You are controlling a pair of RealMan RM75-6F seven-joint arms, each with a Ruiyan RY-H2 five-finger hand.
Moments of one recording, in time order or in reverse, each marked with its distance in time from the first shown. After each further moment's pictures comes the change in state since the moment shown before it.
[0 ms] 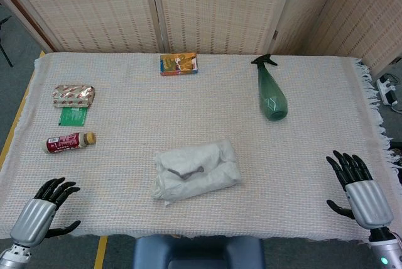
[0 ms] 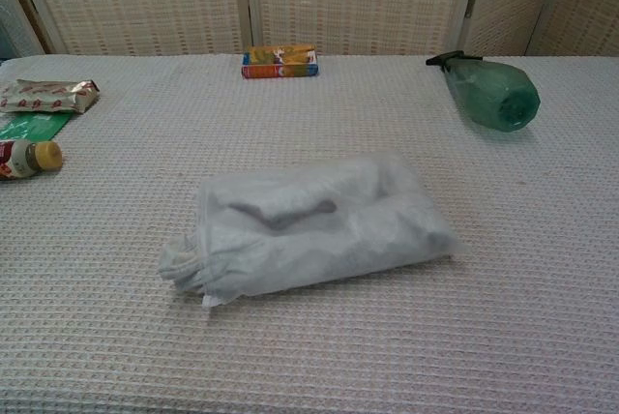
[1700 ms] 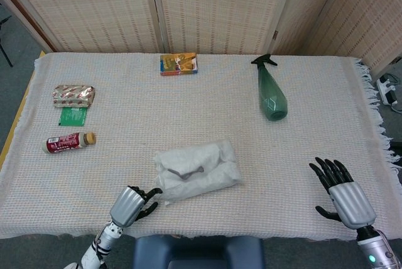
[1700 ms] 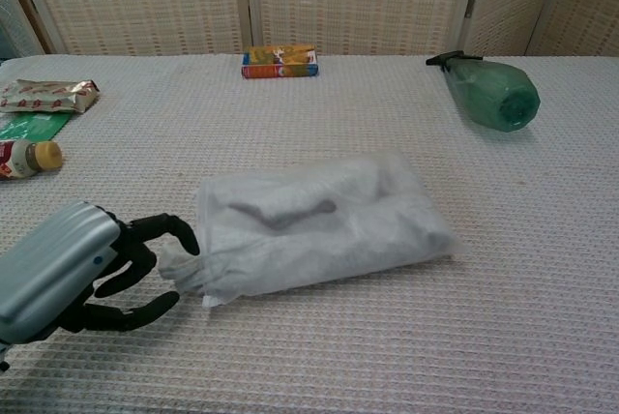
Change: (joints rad) left arm -0.198 -0.887 -0.092 0.909 0.148 0.110 -0.187; right arm 0.043 -0.004 -0.034 -0.023 -0.009 -0.108 -0.024
